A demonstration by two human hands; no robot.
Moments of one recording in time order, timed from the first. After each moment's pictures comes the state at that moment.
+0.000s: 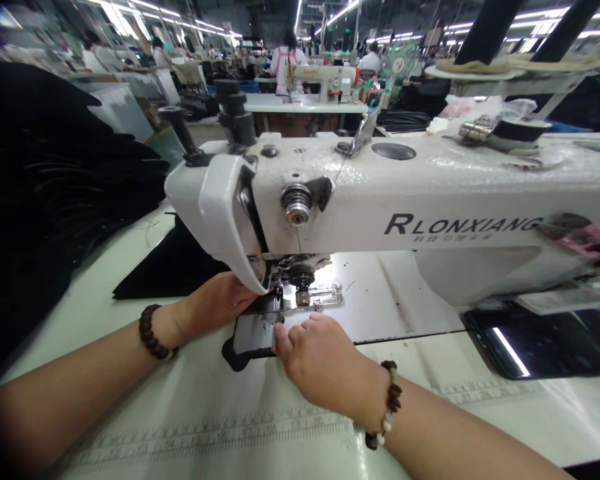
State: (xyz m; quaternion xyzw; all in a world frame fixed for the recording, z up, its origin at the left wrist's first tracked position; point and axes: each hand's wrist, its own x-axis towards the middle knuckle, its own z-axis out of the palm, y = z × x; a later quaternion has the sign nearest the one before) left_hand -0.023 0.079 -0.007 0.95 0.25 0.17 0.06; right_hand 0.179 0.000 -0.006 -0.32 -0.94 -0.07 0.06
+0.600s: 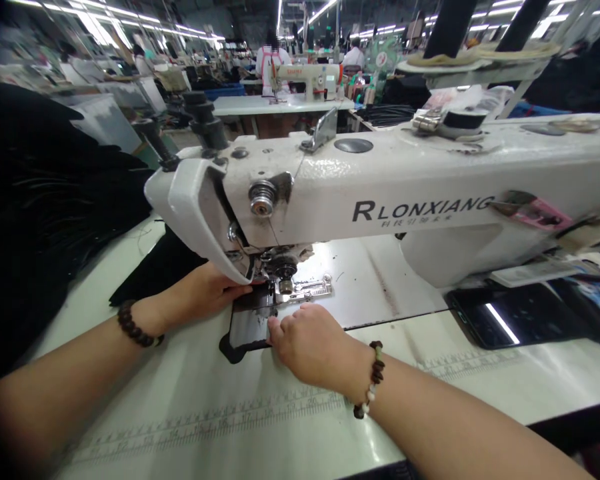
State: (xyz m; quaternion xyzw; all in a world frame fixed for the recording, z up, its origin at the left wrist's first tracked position) left_hand -0.035 0.091 0.003 0.94 0.29 0.15 0.07; right_hand 0.178 0.003 0.000 -0.34 -0.94 -0.02 0.05
